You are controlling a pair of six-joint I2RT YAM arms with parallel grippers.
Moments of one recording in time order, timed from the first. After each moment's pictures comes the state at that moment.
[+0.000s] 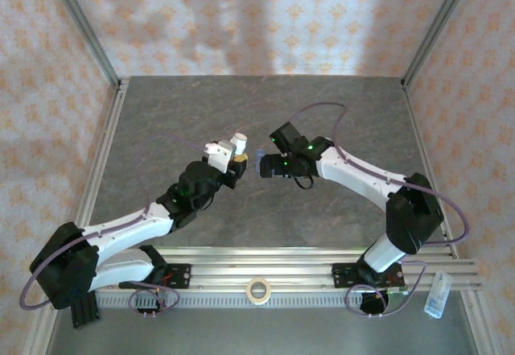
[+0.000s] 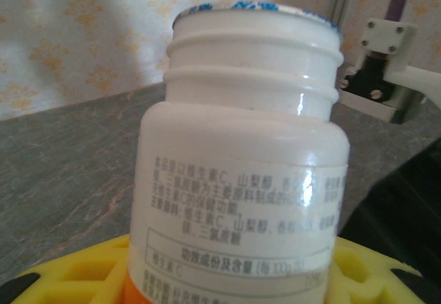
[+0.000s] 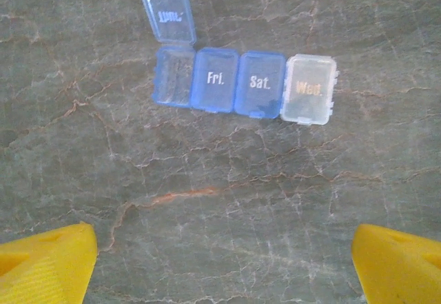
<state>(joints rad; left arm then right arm) -0.69 1.13 0.49 0.44 -0.22 -0.08 0.73 1.58 1.19 -0.73 0.04 0.61</state>
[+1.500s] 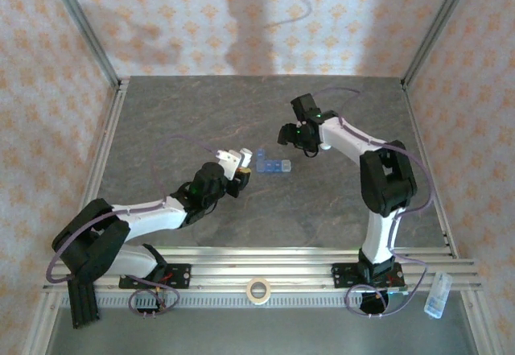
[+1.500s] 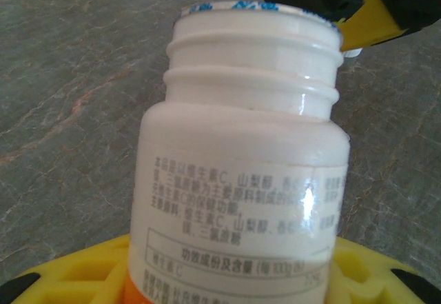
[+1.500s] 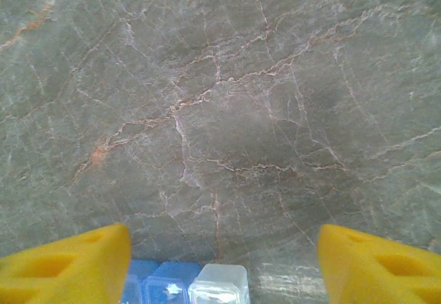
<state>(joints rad) -0.66 1.35 0.47 0.43 -0.14 -0.12 0.42 1.91 1.42 -0.62 -0.07 0.58</state>
